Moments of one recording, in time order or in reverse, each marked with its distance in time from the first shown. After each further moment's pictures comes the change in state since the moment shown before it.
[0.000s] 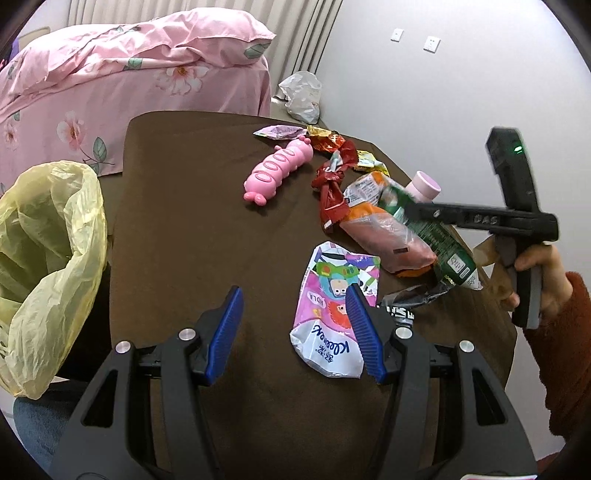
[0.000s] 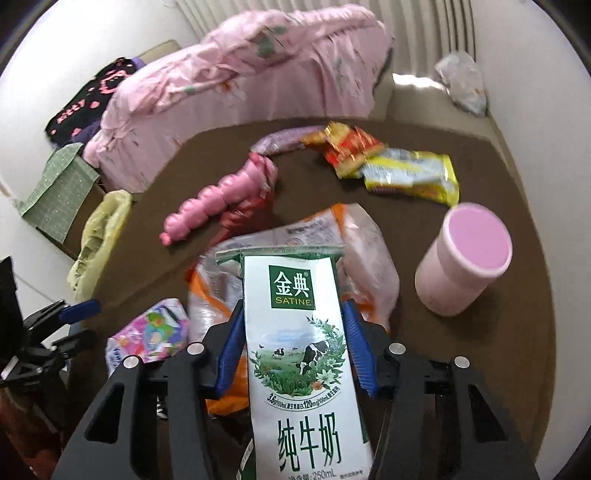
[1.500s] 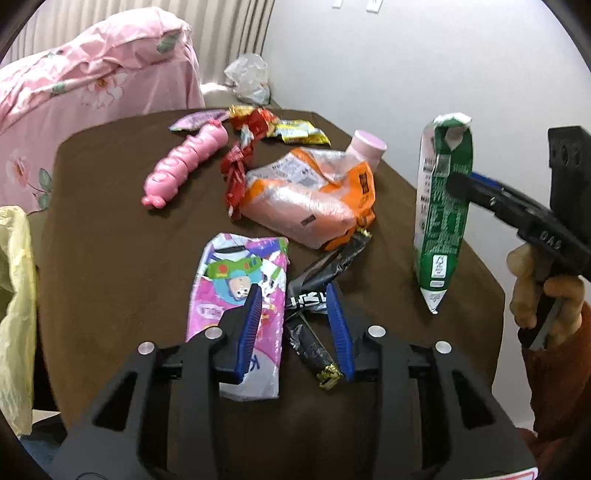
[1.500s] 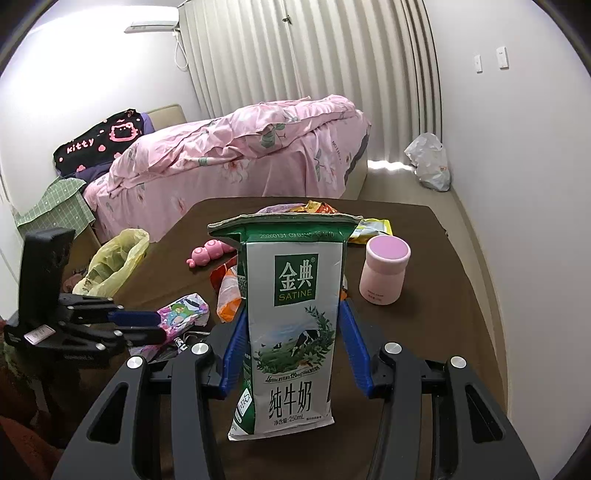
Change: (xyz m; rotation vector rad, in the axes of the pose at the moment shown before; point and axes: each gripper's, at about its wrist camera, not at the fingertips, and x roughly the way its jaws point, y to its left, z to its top) left arm 0.033 -0.063 0.000 0.177 0.099 -0.102; right arm -0.097 0.007 -0.077 -0.009 -0.322 -0.100
